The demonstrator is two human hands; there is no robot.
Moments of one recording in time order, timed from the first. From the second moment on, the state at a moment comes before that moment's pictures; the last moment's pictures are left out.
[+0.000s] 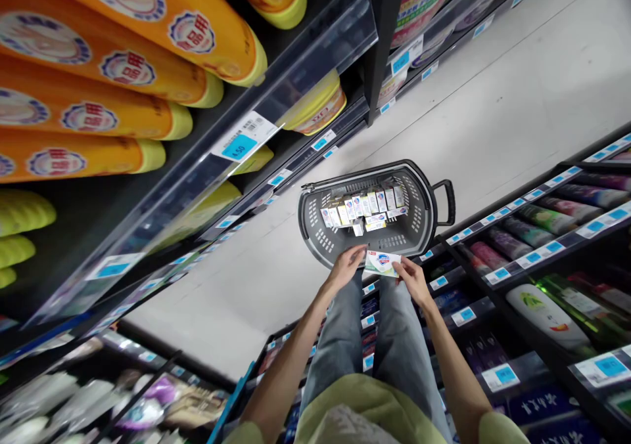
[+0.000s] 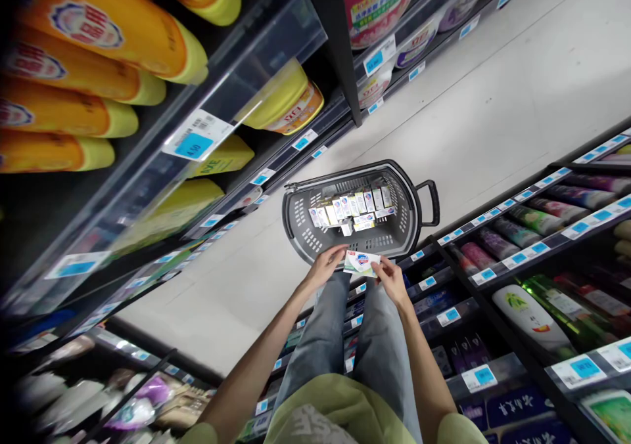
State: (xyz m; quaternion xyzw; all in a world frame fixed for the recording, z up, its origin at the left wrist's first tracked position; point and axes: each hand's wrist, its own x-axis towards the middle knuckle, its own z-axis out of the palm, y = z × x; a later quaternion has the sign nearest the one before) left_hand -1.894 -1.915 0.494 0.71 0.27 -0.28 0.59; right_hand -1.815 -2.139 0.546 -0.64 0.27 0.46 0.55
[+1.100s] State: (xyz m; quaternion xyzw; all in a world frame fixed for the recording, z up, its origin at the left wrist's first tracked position) left_hand -1.796 -1.934 0.250 0.91 0.11 -0.25 0.31; right_hand -1.839 -2.180 0.462 -0.63 0.34 0.42 0.56
